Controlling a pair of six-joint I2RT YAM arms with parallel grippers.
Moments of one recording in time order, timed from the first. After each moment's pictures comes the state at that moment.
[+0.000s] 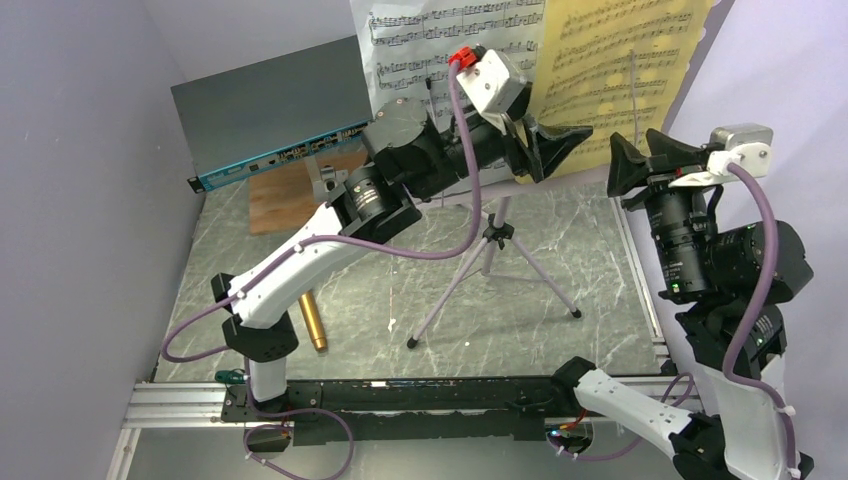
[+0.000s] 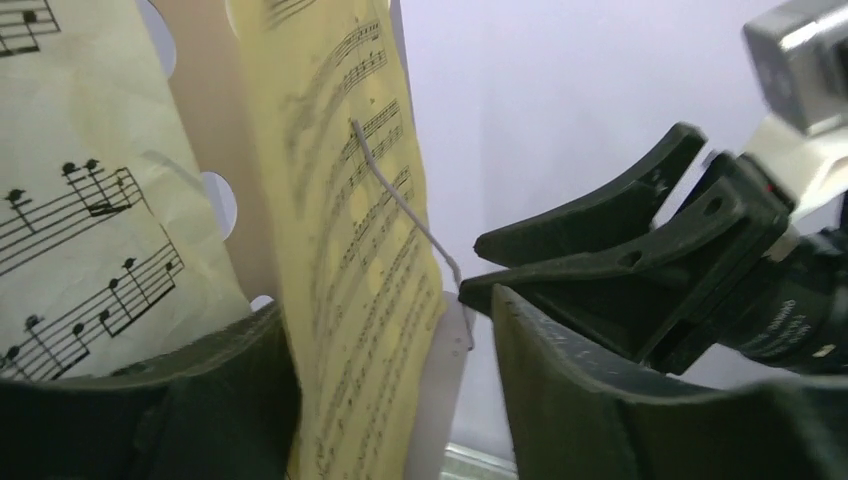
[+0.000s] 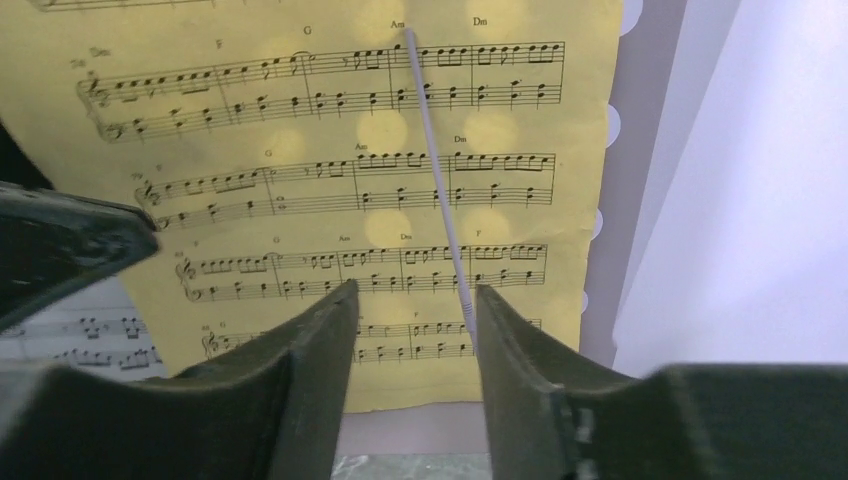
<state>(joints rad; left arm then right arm) -1.14 1.86 2.43 -0.14 0.06 0.00 0.62 0.83 1.62 -0.43 0.46 -0.23</state>
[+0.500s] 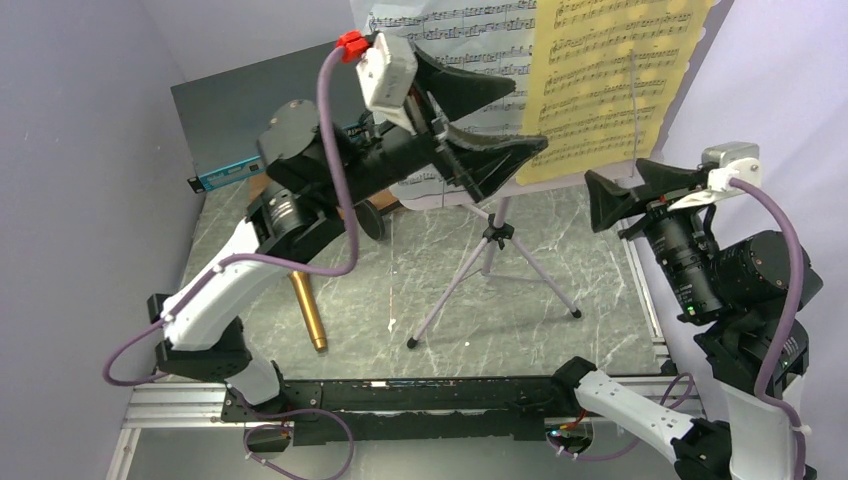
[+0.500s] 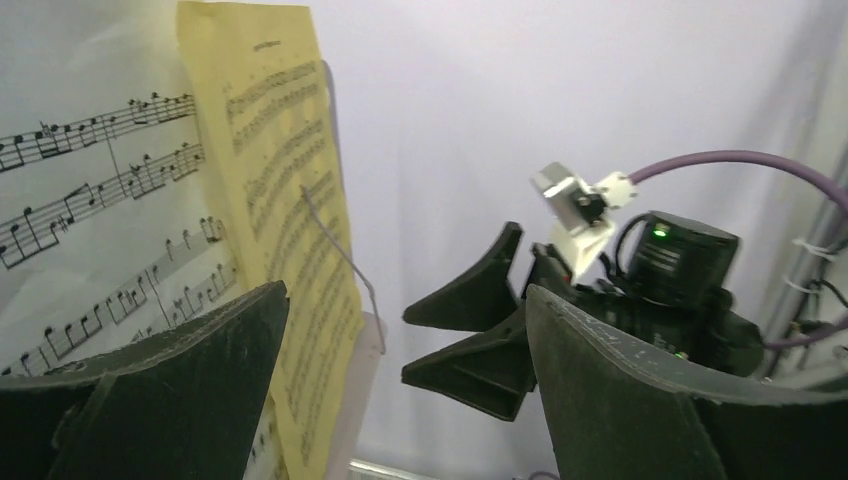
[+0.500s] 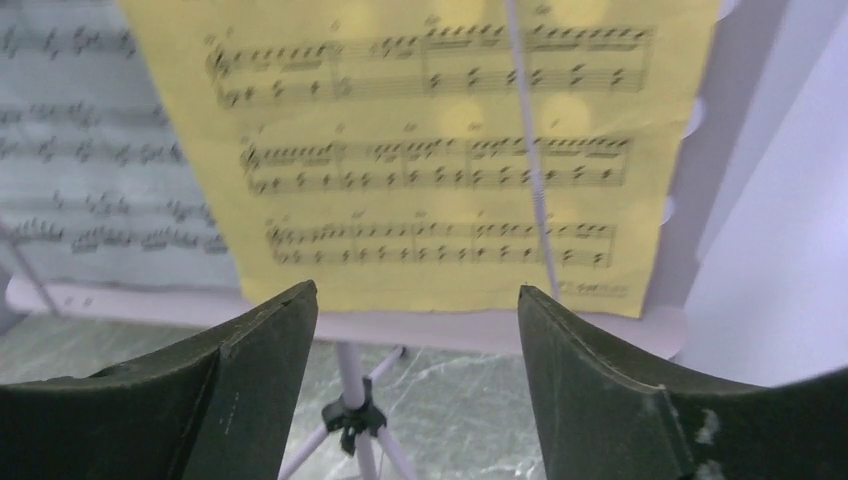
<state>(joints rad) -1.14 1.63 2.30 -0.14 0.13 -0.14 0.62 0.78 1.66 -0.66 0.35 -0.08</state>
